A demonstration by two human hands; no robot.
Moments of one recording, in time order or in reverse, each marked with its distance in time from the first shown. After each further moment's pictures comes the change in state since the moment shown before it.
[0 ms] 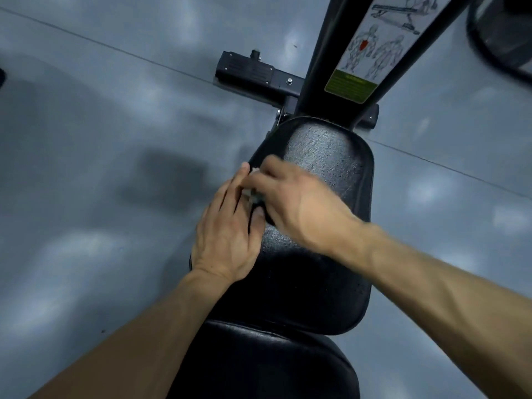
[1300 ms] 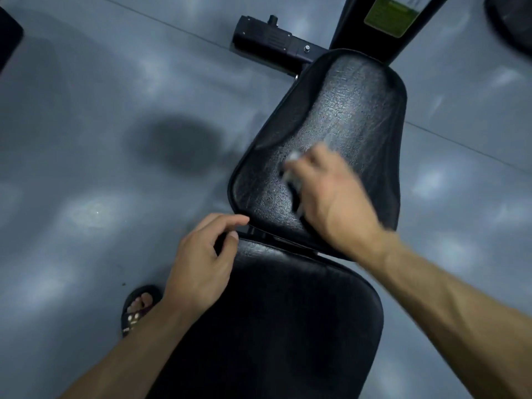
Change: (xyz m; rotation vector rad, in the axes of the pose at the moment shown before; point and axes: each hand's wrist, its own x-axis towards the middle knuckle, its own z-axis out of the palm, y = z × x) left_hand -0.157 -0.035 -0.066 -0.534 -0.147 -0.368; right_hand -0.076 -0.071 0.060 -0.128 0.084 0.202
